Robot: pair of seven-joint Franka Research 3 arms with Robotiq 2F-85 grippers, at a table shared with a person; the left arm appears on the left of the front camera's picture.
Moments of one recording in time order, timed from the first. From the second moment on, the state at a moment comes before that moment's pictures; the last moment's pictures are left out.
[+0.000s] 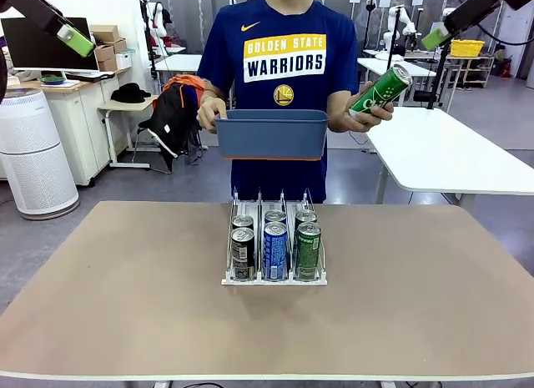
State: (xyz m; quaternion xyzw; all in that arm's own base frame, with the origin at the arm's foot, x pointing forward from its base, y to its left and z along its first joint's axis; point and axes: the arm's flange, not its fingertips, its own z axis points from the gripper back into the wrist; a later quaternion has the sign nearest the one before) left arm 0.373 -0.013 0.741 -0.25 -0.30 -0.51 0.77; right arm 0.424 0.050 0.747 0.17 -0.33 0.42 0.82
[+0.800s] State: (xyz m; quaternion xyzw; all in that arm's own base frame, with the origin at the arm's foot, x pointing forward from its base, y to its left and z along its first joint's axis) left arm 0.373 -0.013 0.741 -0.25 -0.30 -0.51 0.77; right arm 0.464 0.058 0.708 0.15 -0.28 0.43 0.84
